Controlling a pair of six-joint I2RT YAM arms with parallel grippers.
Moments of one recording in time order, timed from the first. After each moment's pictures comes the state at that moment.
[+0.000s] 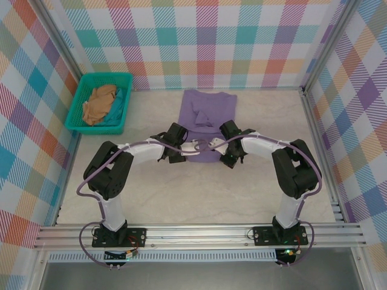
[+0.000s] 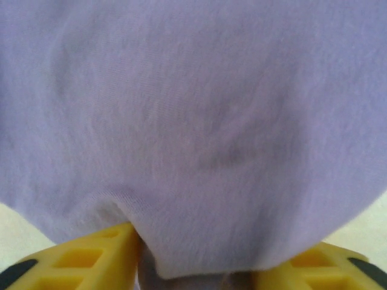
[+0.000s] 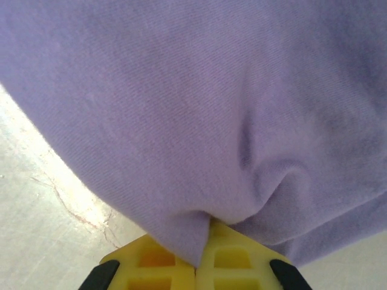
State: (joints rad) left arm -0.57 1.87 1.12 -0.30 -0.06 0.93; right arm 0.51 1.80 1.12 -0.61 -0.05 -0.55
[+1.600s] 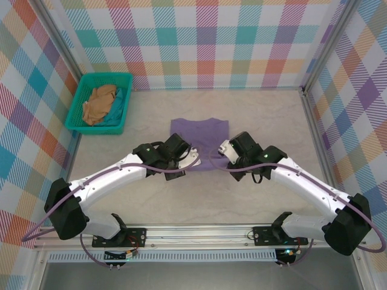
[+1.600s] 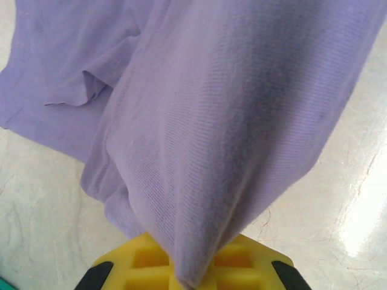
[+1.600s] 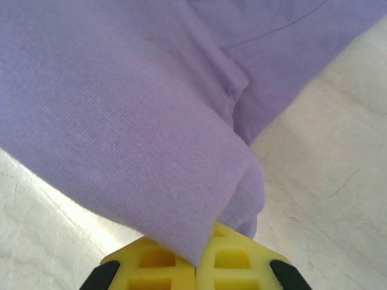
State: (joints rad) left arm -0.84 1.37 1.12 -0.84 -0.18 0.51; right arm 0.70 1.19 0.99 -0.85 0.08 -0.17
